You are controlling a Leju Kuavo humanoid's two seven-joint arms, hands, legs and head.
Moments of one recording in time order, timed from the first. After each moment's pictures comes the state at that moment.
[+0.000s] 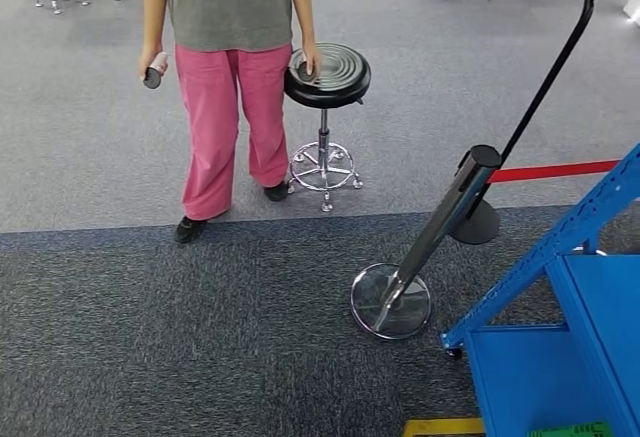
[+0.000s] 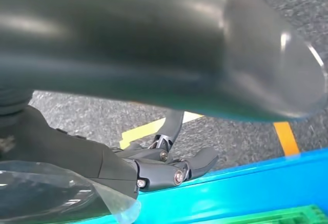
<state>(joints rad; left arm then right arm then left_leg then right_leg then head) 0.50 -0.07 0.03 -1.14 -0.29 0.18 -0.06 0.49 0.36 -0.63 -1.39 0.18 0.15 0.28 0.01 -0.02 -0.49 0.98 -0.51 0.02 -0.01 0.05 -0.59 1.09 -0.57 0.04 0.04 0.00</state>
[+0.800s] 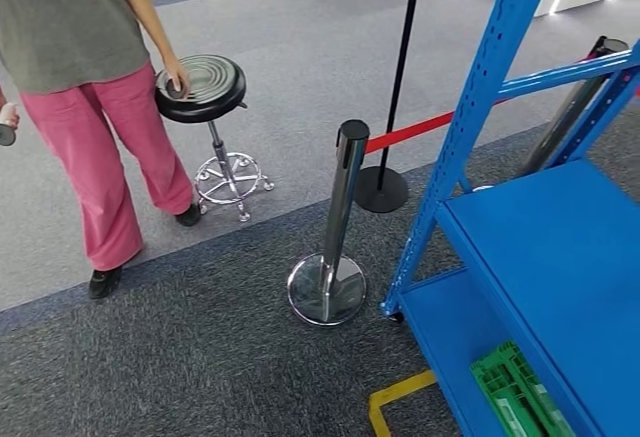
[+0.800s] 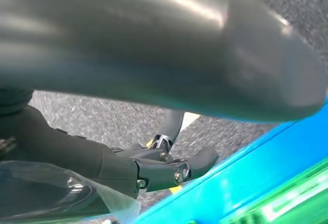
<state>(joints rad) 0.50 0.07 -0.21 -1.14 -0.15 0.31 -0.02 0.50 0.36 -0.63 -1.39 0.15 0.14 0.30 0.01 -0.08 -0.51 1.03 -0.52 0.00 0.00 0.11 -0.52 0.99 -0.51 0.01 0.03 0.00</state>
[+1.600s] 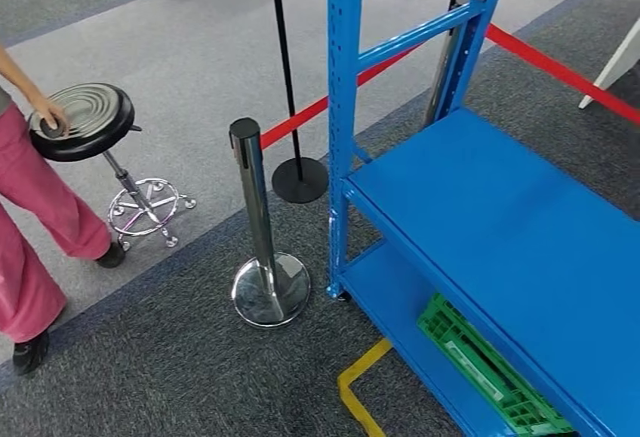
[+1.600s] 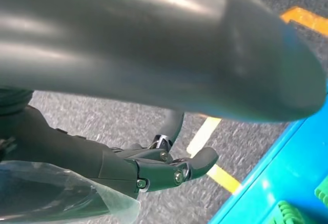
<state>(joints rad) 0.47 0.14 -0.35 -1.14 -0.06 0.37 -0.03 0.52 0.36 -0.61 -1.41 0.14 0.14 0.31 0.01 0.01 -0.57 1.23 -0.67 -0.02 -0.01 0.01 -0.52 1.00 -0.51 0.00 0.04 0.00</state>
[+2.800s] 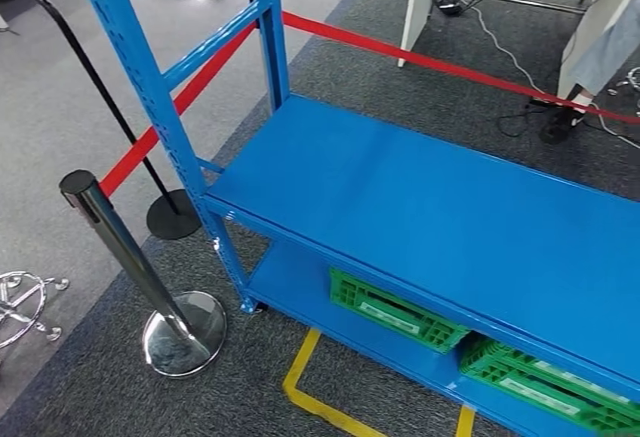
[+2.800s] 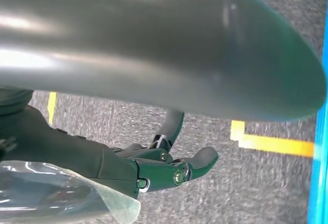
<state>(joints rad) 0.40 0.24 -0.60 -1.12 0.20 0.54 -0.04 0.51 0.36 -0.60 -1.40 0.09 0.11 0.32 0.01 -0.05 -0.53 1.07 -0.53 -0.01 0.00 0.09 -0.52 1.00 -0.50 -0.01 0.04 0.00</state>
